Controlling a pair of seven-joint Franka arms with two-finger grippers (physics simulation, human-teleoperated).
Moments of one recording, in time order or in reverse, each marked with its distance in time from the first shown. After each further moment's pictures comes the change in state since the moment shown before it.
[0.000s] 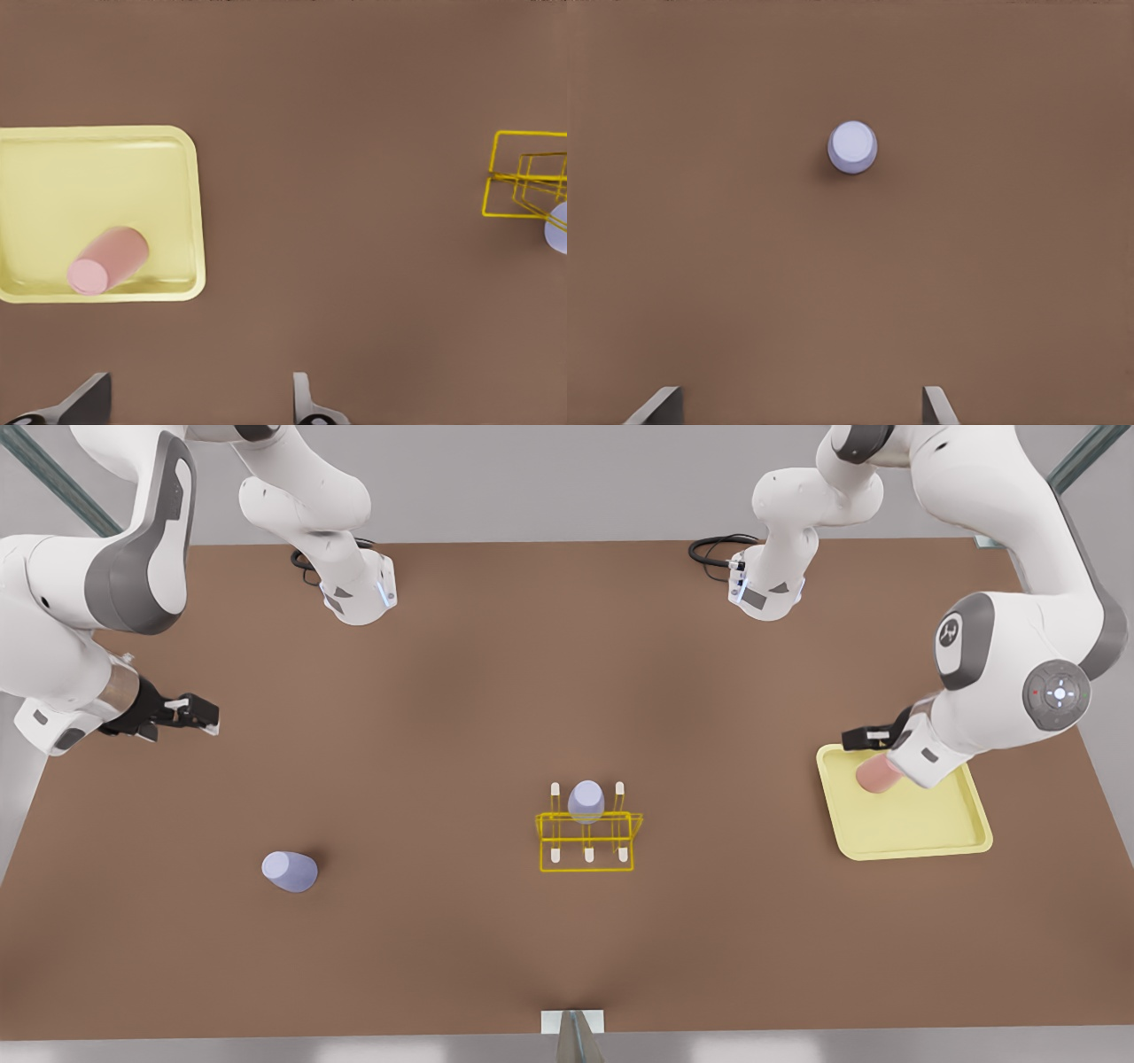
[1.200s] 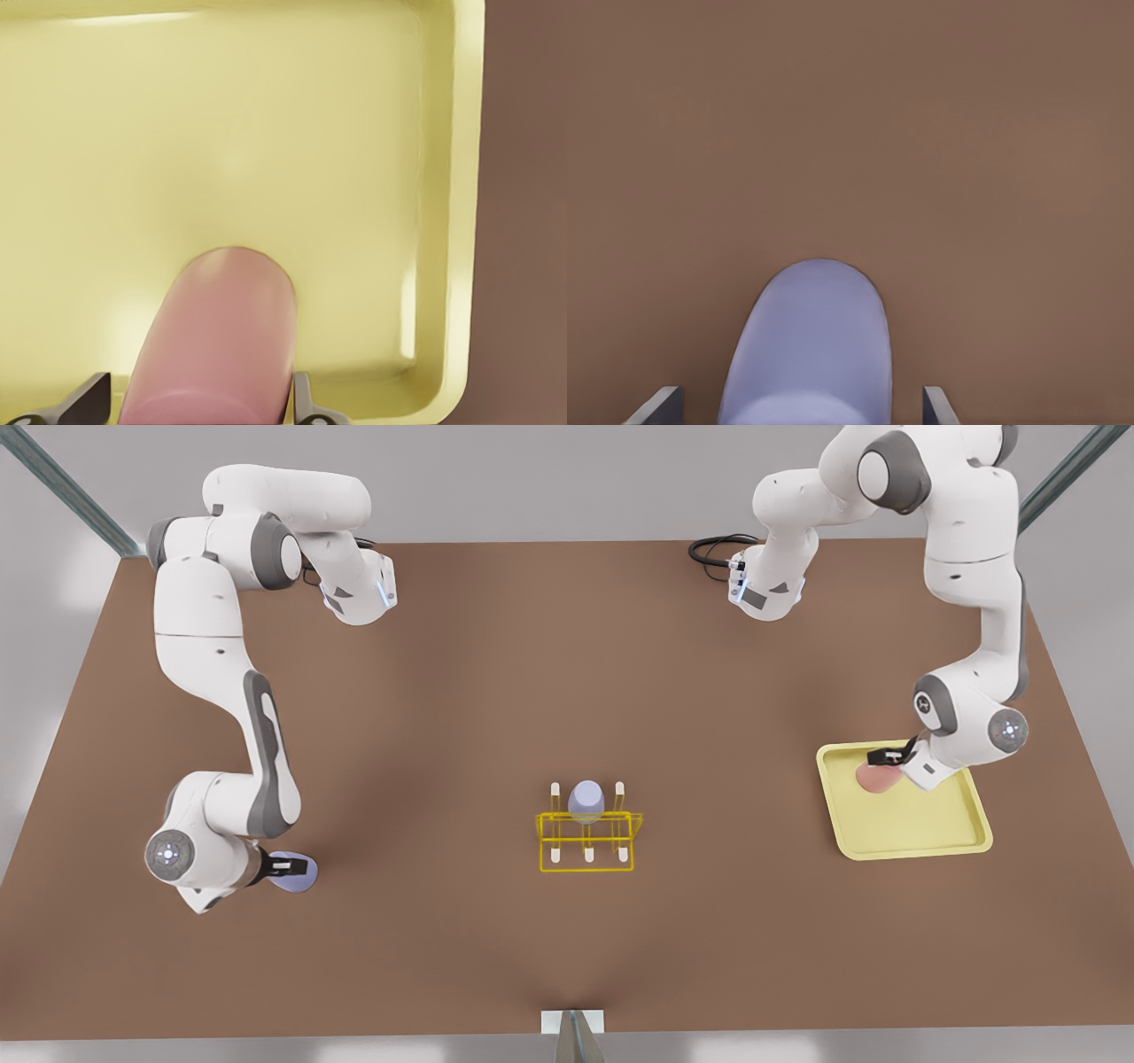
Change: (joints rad) left arm 0.083 0.132 0.310 -0.722 -0.041 0.883 0.483; right arm -0.004 0.670 0.001 0.094 0.021 0.552 0.116
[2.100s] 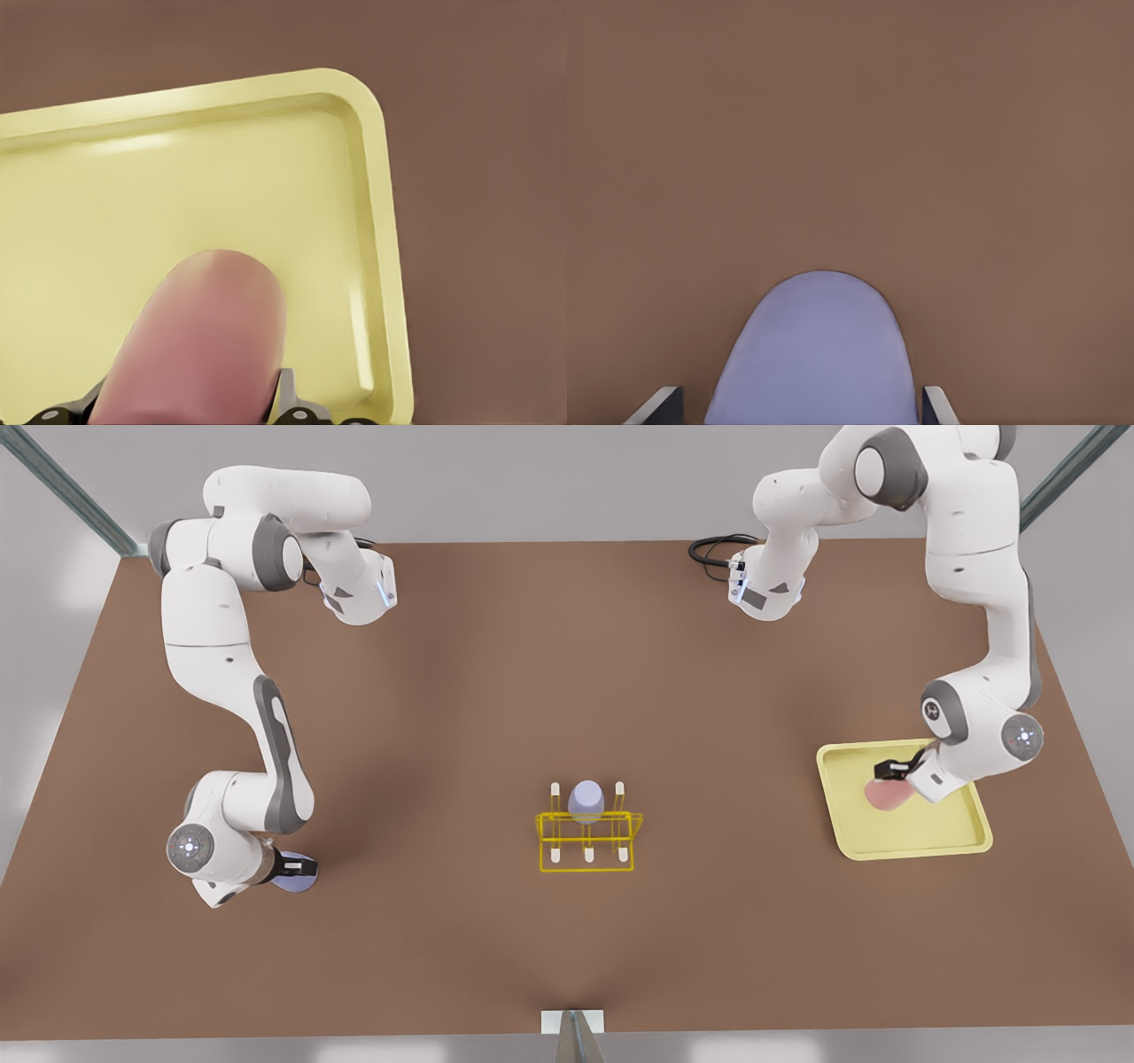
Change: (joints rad) left arm -0.009 -0.013 -0.038 0.117 -0.029 -0.070 0.051; right arm 0.003 0.011 0.005 -0.077 -0.002 0.125 0.045
